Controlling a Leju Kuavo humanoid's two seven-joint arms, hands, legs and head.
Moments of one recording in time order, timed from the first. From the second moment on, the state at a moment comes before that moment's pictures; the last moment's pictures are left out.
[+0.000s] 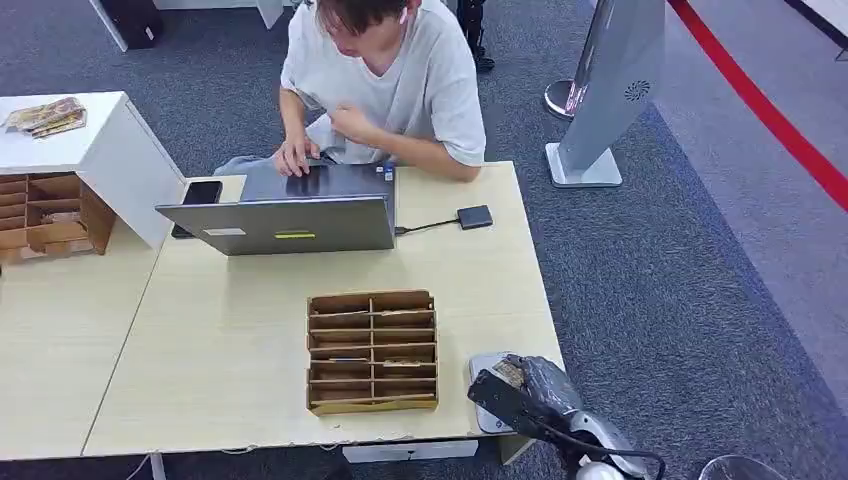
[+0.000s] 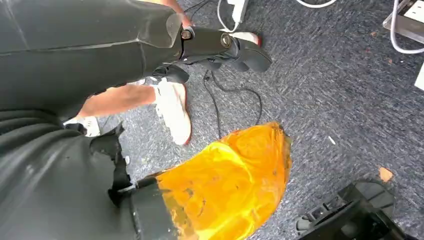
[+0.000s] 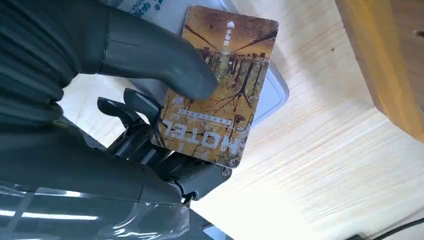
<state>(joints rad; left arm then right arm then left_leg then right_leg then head) -0.12 -0.18 -0.01 -0.31 -0.99 0.33 0.15 0.01 -0.20 0.44 -1.49 0.63 0.05 0.18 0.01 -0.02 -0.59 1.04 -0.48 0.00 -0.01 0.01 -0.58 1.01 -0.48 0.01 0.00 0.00</state>
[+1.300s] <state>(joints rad) -0.12 -0.18 -0.02 -0.31 -0.99 0.31 0.16 0.01 -0.15 0.42 -1.44 0.67 0.02 0.20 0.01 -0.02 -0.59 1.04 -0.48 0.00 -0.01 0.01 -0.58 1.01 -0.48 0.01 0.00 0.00</state>
